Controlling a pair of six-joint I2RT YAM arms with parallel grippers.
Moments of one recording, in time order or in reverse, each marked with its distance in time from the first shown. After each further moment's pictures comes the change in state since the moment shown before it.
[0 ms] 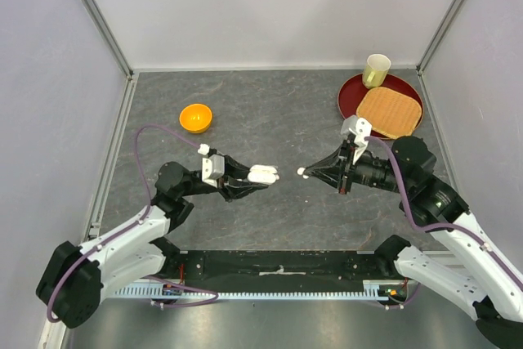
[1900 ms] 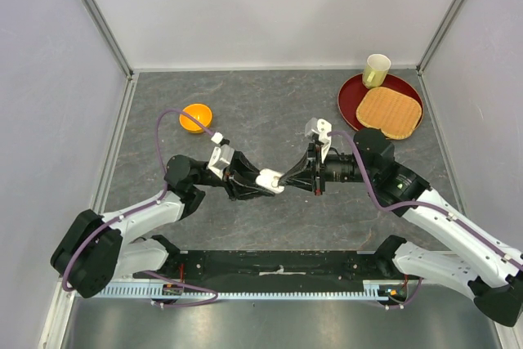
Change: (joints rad) left arm -0.022 0.267 0.087 0.363 0.238 -0.341; right arm 0.101 0.167 -0.058 0.196 -0.148 0.065
